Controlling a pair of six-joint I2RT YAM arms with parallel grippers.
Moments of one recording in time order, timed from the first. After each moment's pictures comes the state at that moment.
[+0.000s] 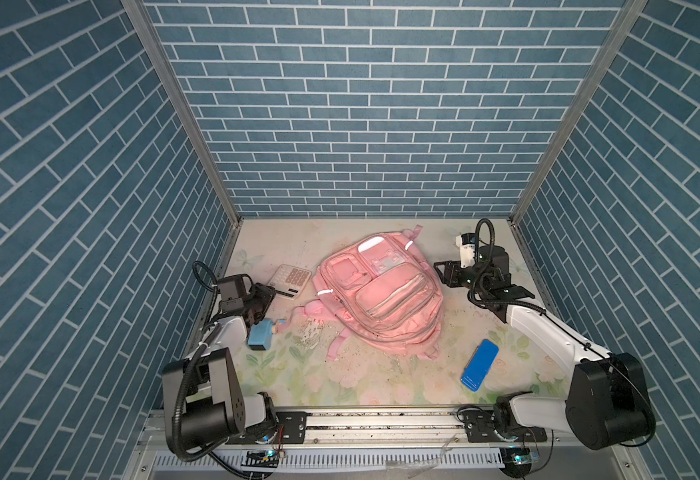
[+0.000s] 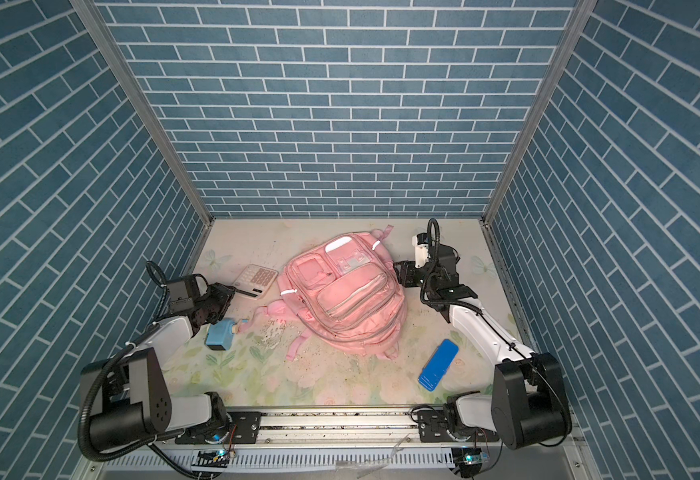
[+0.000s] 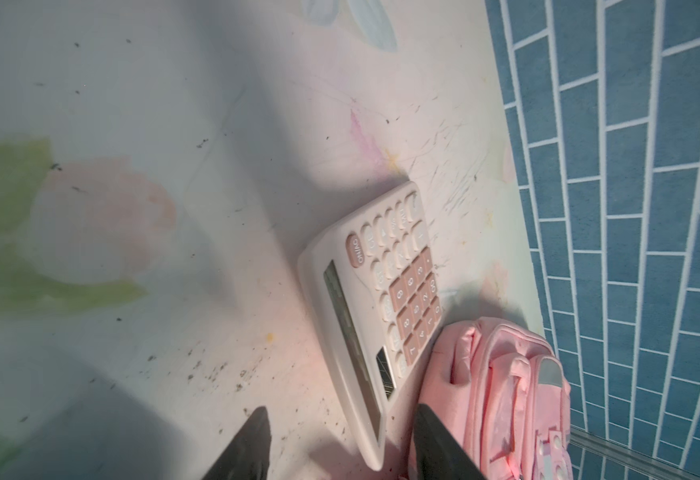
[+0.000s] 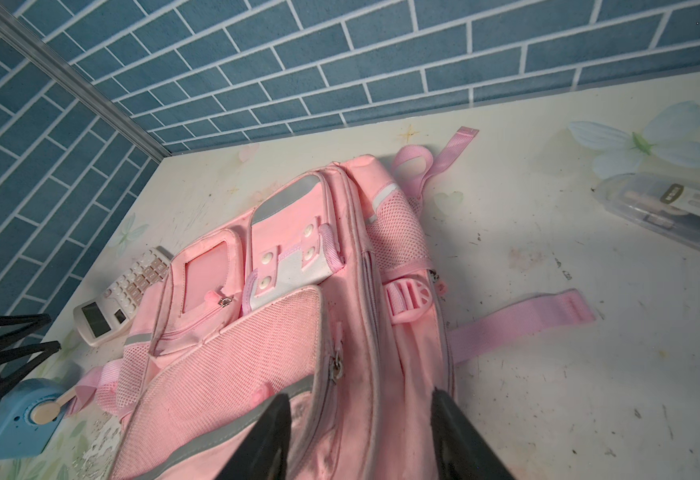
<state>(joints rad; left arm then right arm) 0.28 1.35 0.57 -0.01 0.34 -0.88 0.29 1.31 0.83 -0.05 -0.29 0.28</state>
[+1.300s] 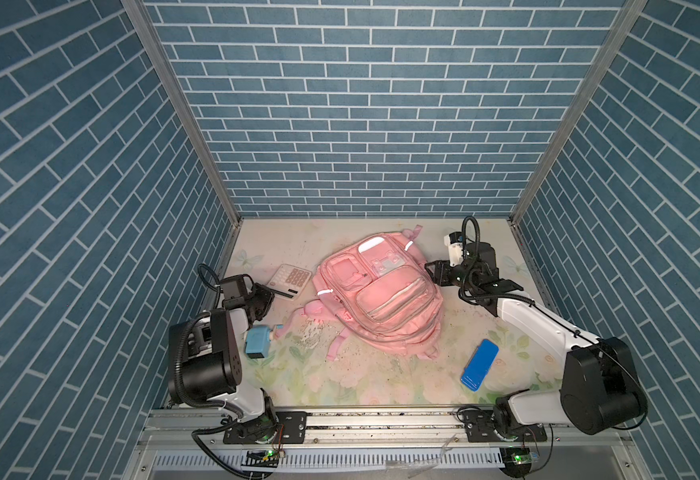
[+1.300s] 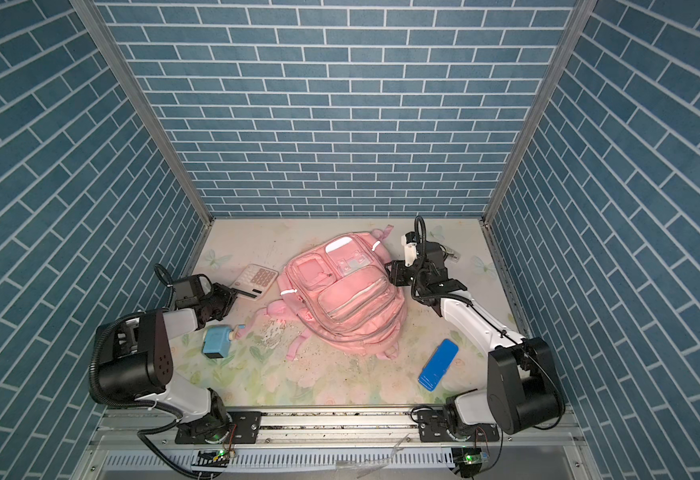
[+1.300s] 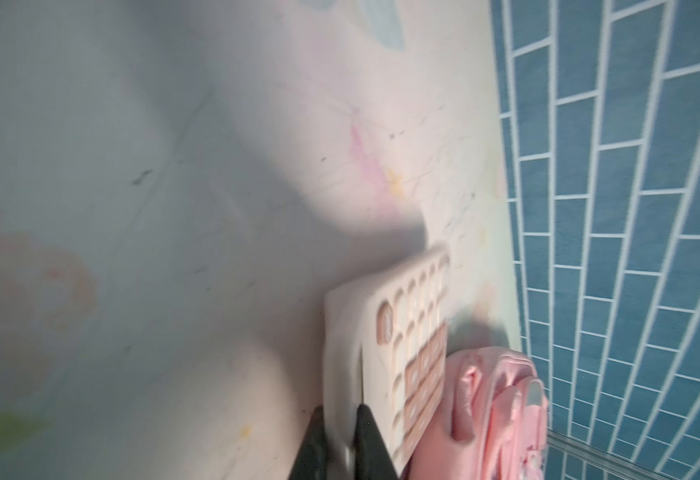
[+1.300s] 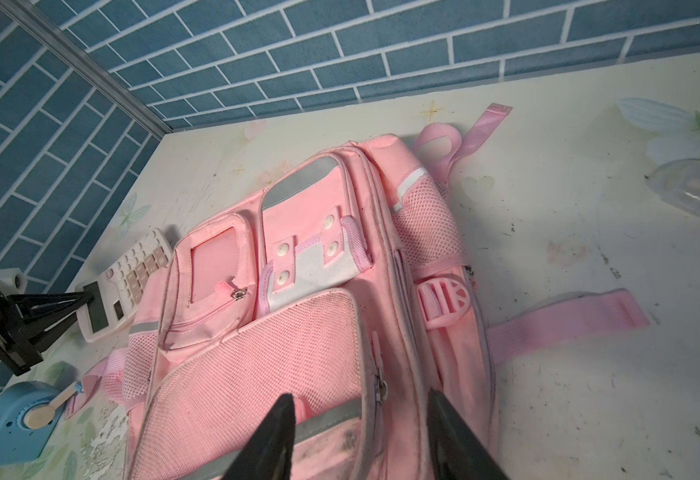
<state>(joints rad) 0.31 1.57 0.60 0.24 0.43 -0.93 0.36 1.38 0.89 -0.08 -0.26 0.29</state>
